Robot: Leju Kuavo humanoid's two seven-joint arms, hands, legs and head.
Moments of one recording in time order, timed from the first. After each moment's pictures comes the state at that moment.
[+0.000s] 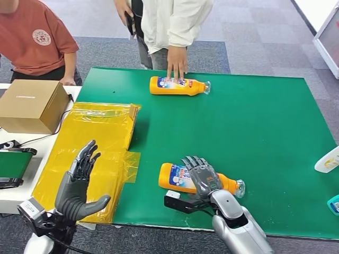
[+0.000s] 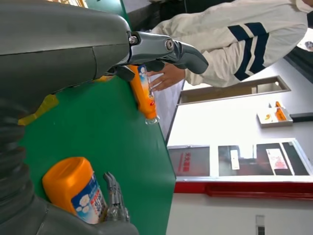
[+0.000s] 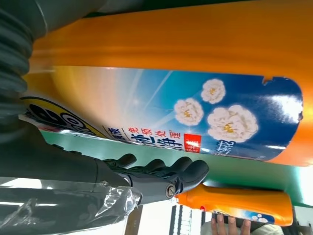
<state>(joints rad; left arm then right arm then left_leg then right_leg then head) 0.23 -0.06 -0.20 -1.84 -0.02 -0.35 -0.50 -0.27 -0.01 0.50 -1.03 1.35 -0.21 0.02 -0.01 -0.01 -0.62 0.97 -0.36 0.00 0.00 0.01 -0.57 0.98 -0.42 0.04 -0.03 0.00</state>
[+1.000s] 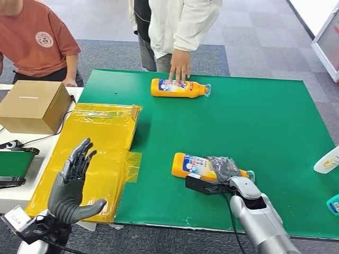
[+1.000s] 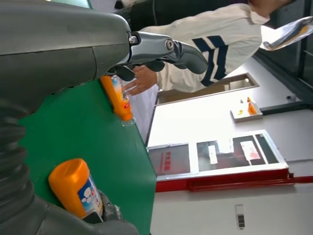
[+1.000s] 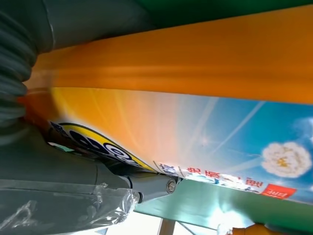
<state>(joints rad) 0.24 -0.03 -0.21 -1.92 -0.02 -0.34 -0.54 -0.37 -0.06 0.36 -0.90 1.26 -0.02 0.00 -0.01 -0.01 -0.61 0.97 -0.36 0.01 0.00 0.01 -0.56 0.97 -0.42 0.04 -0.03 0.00</state>
